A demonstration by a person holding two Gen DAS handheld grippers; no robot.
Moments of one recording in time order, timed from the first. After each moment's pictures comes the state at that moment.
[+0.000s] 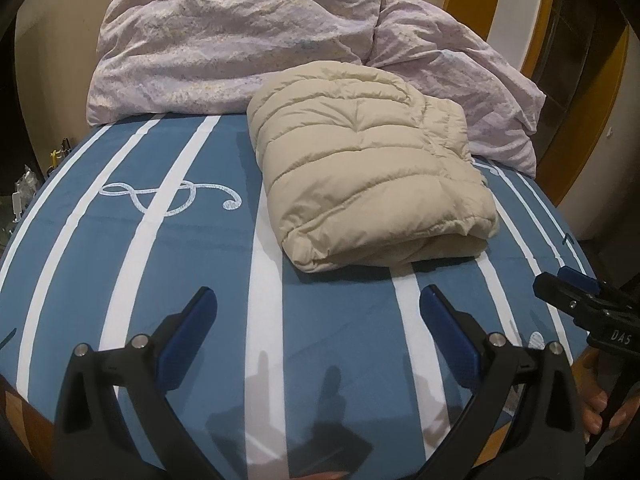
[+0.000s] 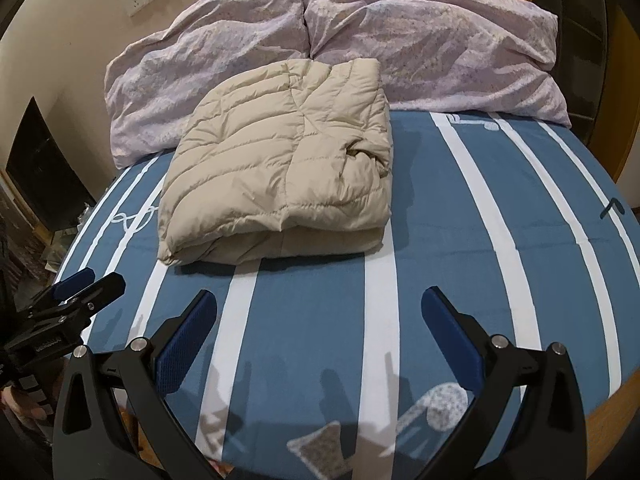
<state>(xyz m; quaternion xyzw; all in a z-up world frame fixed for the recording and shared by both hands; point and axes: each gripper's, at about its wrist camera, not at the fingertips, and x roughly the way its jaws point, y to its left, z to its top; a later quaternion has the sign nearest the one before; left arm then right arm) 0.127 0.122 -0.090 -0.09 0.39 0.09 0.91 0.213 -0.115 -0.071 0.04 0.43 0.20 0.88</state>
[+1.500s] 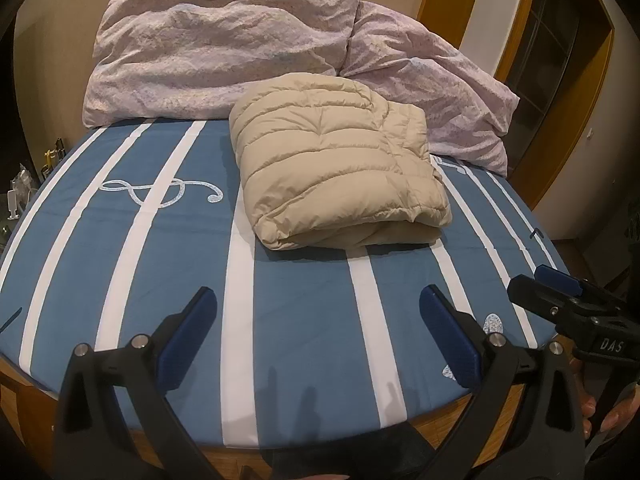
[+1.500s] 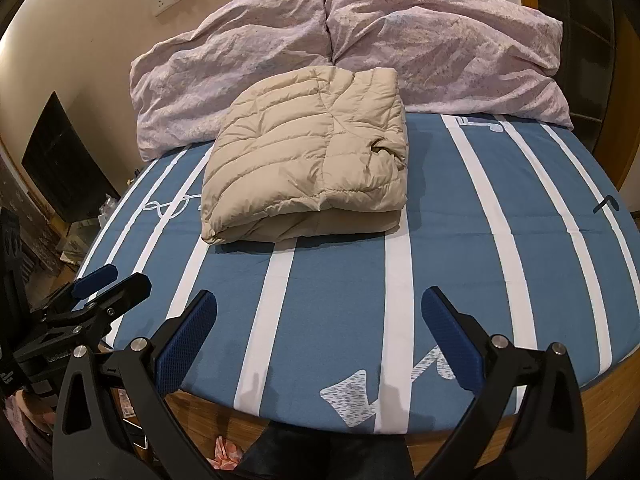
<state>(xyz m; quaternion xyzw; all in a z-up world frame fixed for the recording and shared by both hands) 0.091 0.092 -0.063 -0.10 0.39 0.06 0.92 0.174 -0.117 -0.044 0.04 0.43 0.23 0.87</state>
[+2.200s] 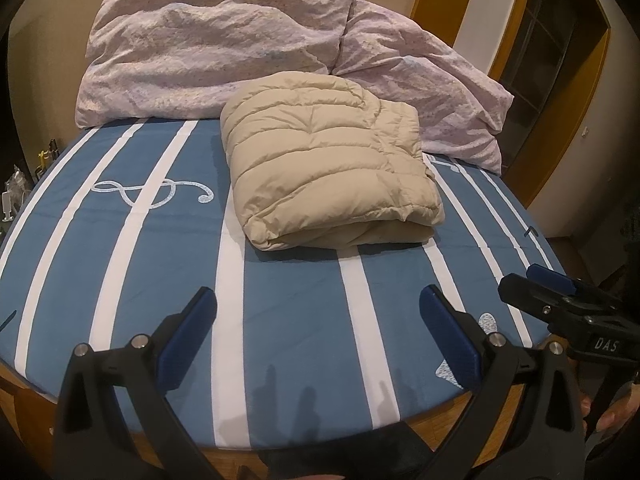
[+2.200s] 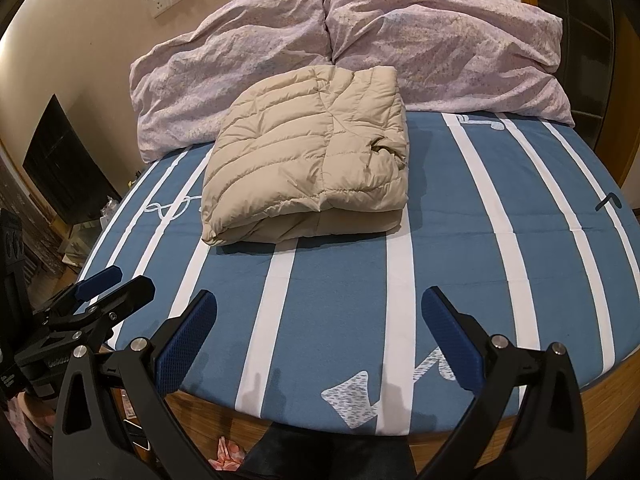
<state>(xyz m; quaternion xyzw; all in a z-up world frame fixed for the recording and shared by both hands) 0.094 0.088 -0.064 -0.10 0.39 0.05 0.91 0.176 -0.118 -0.045 0.04 0.43 0.23 0.87</state>
